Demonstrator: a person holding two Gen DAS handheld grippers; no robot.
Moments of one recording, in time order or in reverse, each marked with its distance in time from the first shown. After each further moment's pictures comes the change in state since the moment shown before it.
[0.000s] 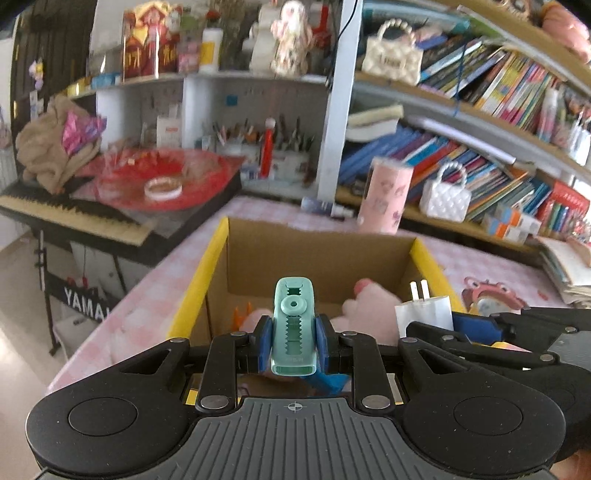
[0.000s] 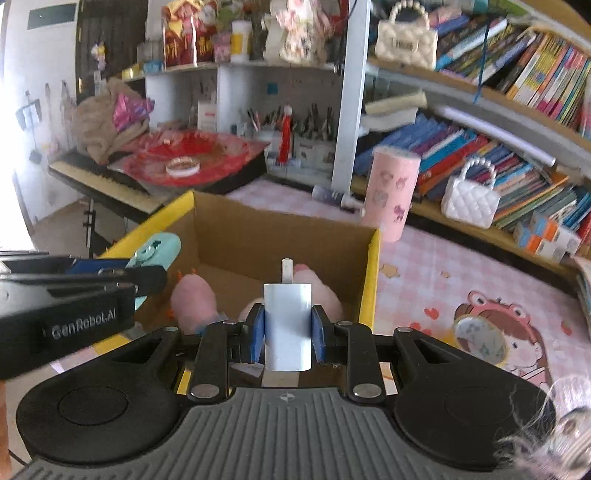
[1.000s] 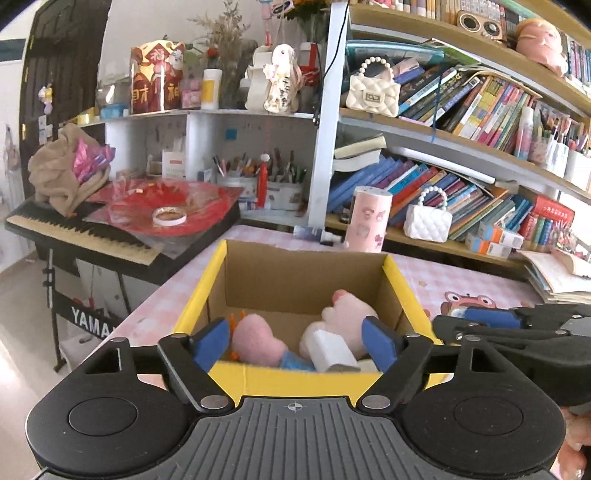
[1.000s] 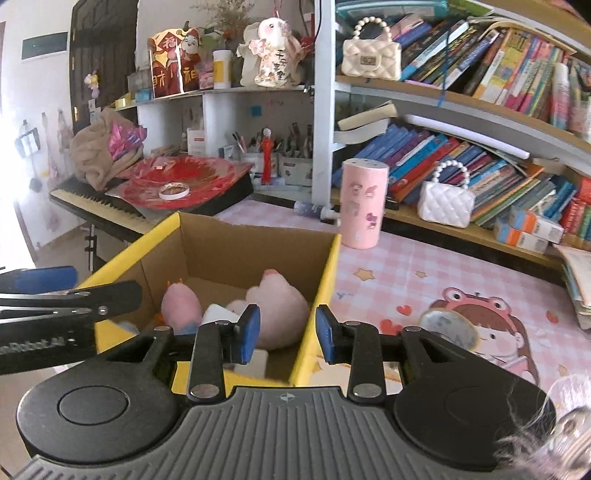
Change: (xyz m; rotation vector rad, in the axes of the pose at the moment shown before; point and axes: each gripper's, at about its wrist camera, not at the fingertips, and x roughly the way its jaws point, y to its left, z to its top) left arm -0.068 -0.020 -0.018 0.017 -0.118 0.007; right arm -0.065 -0.039 -0.021 0.061 -0.092 -0.005
